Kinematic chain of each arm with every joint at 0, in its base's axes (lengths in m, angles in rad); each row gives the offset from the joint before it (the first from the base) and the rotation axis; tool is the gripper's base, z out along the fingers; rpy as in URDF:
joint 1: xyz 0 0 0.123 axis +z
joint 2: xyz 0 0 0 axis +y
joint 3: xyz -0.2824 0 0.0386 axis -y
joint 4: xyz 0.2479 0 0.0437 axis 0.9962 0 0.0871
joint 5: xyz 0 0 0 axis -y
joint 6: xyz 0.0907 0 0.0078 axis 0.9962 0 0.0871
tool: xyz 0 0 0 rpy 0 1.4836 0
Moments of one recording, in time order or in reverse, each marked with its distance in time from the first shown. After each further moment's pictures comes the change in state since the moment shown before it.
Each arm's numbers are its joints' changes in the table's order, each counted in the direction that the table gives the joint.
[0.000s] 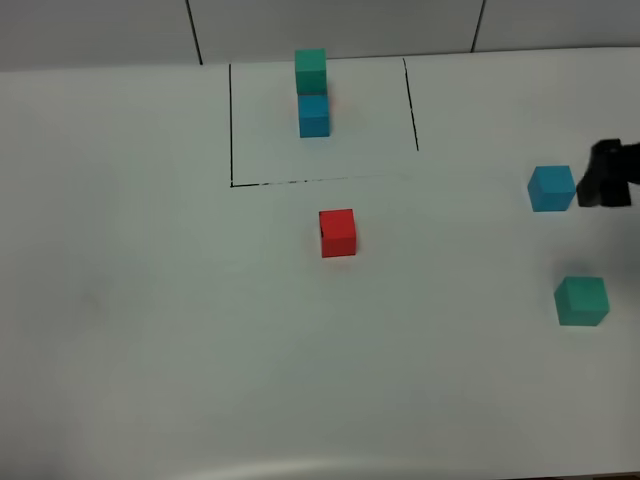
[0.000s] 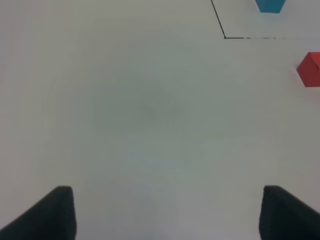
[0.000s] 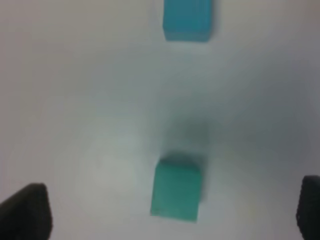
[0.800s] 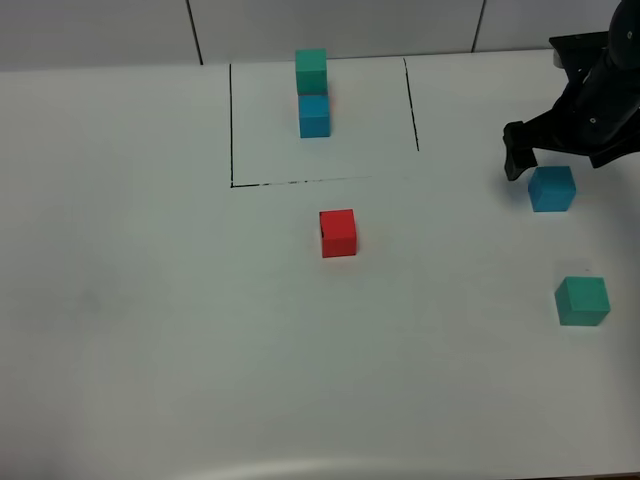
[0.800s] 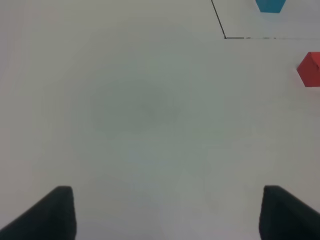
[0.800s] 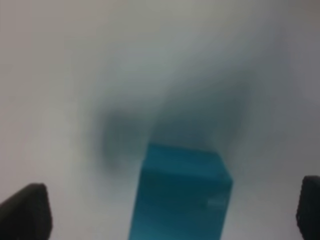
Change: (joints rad) left arm 0.000 0.000 0.000 0.000 0.000 0.000; right arm 0.019 0.679 0.511 -0.071 0.009 -0.008
